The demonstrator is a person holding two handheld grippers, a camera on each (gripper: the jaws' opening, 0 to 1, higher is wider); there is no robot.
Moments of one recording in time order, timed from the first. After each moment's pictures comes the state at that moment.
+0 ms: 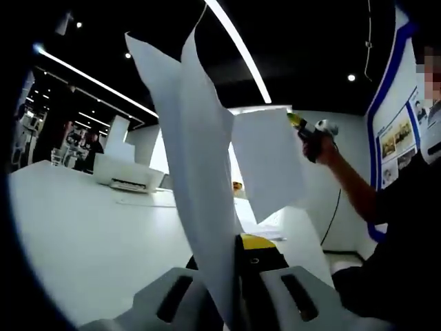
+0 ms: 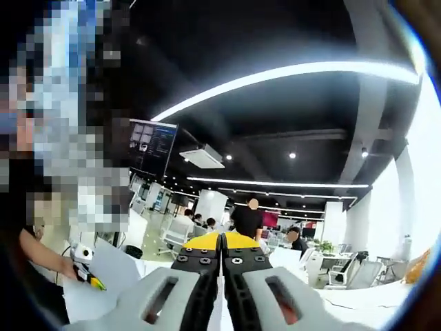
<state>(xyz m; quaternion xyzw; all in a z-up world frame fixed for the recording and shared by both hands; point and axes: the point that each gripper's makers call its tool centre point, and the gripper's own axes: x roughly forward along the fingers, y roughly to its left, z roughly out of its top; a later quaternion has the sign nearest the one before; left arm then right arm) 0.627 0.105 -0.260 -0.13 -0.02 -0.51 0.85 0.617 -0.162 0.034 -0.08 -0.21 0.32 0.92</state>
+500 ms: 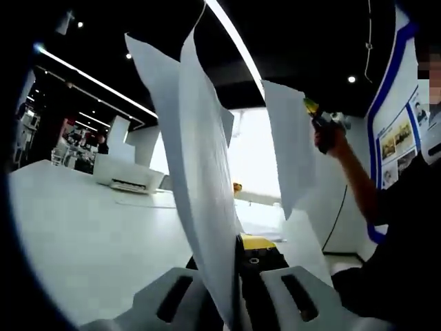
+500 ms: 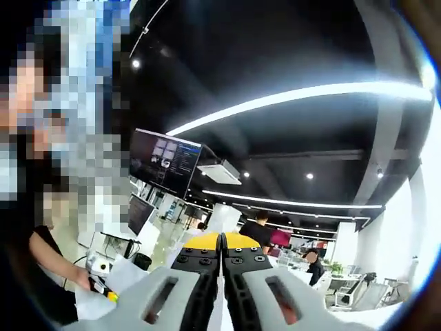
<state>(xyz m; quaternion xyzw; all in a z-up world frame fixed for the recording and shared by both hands) 0.628 0.106 -0.259 -0.13 -0.03 -0.51 0.85 0.564 -0.125 0.067 -0.10 -0.26 0.36 0.89</state>
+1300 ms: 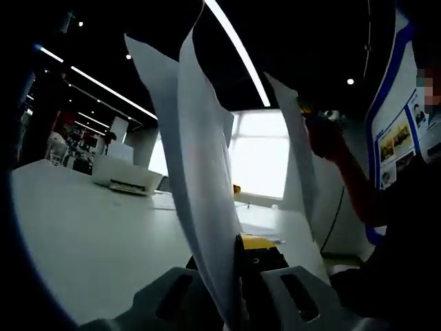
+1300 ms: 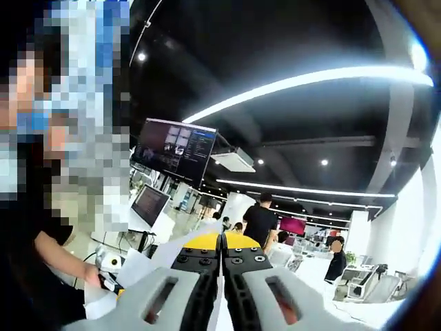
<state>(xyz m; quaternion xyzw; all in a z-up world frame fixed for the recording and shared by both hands) 0.627 0.108 -0.257 -0.14 -0.03 -0.52 0.85 0.596 -0.072 0.027 -0.11 -0.21 0.40 0.89</state>
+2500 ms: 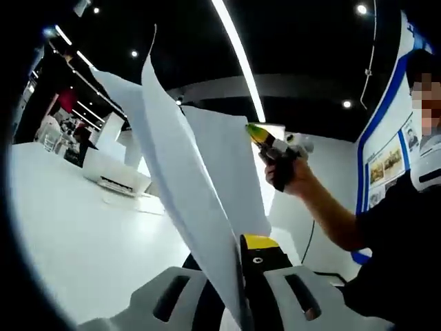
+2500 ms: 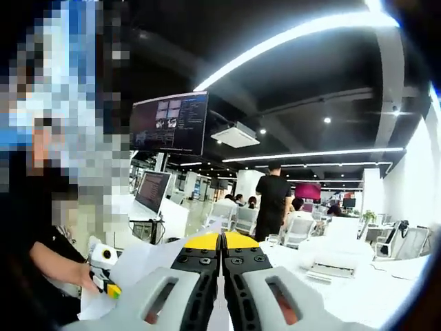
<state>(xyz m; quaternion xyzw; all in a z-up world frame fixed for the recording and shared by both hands) 0.623 0.112 -0.243 -0.20 -0.05 -0.54 0.82 0.687 -0.004 -0.057 -0.04 -0.11 0.43 0.90</state>
